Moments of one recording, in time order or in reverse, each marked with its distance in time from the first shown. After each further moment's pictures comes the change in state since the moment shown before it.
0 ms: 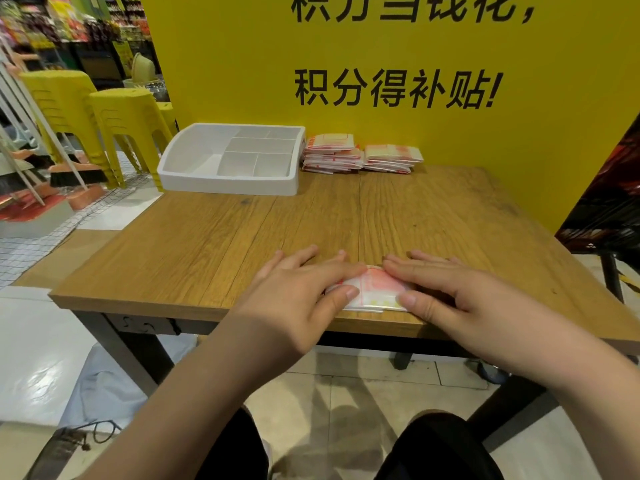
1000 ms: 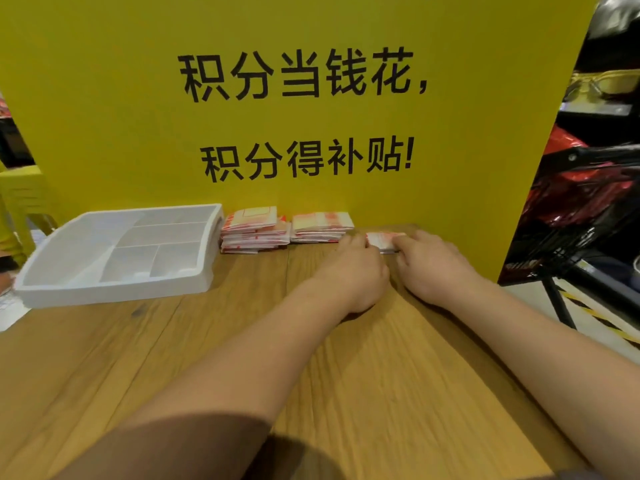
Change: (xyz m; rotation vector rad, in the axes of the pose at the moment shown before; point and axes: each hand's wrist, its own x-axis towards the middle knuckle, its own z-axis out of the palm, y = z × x) left_hand 0.266 0.070 0.048 0.379 -0.057 0.169; right_hand 0.130 0.134 -0.068 -0.503 0.311 0.475
